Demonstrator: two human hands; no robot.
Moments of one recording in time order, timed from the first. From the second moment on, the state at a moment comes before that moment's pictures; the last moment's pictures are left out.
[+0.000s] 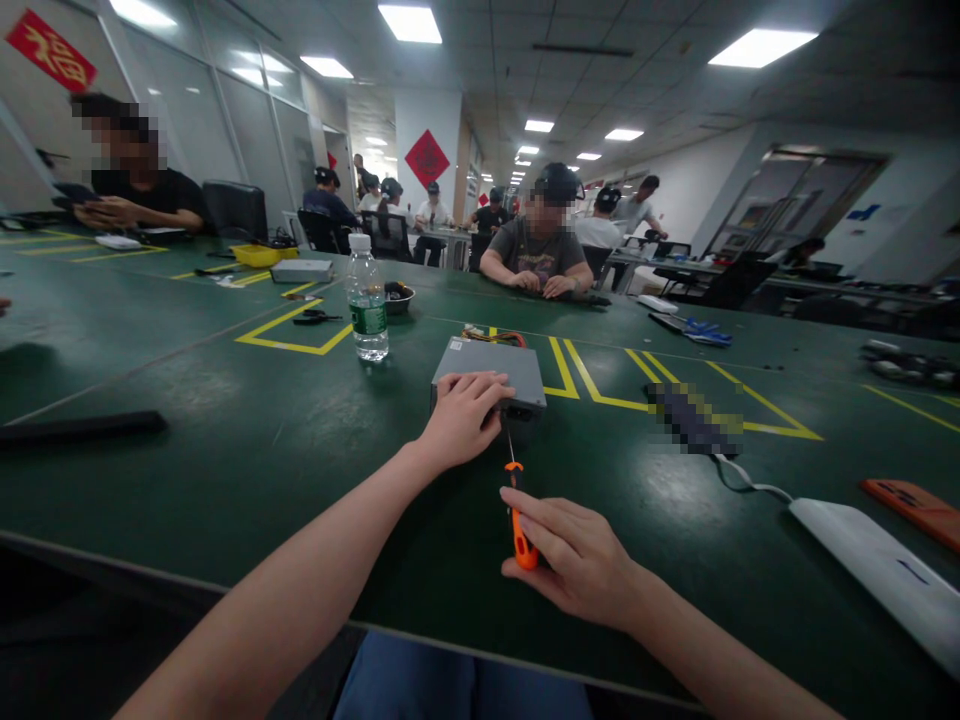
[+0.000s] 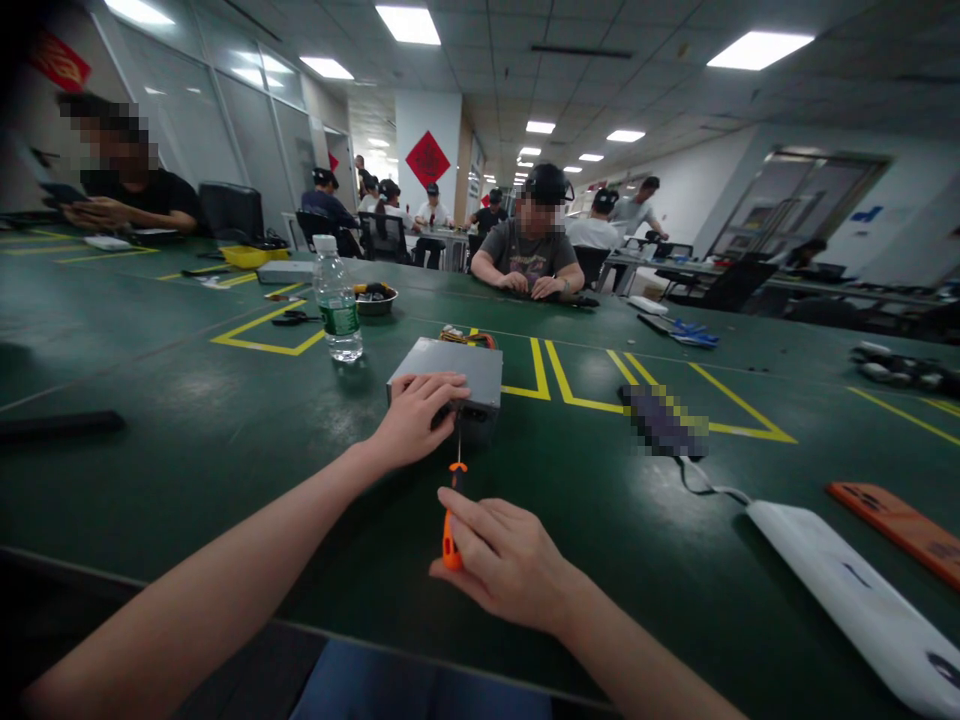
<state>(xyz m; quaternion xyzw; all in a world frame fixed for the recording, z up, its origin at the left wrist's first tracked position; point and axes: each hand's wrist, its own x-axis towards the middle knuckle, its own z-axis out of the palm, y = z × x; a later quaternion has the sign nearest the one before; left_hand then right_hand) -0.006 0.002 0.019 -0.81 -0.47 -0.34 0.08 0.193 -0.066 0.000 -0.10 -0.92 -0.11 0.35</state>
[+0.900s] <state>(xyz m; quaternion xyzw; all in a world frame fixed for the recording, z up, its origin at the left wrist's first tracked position) 0.010 0.003 0.011 -0.78 -0.50 -0.35 0.13 0.176 -0.058 0.005 -0.08 -0.92 -0.13 0.35</state>
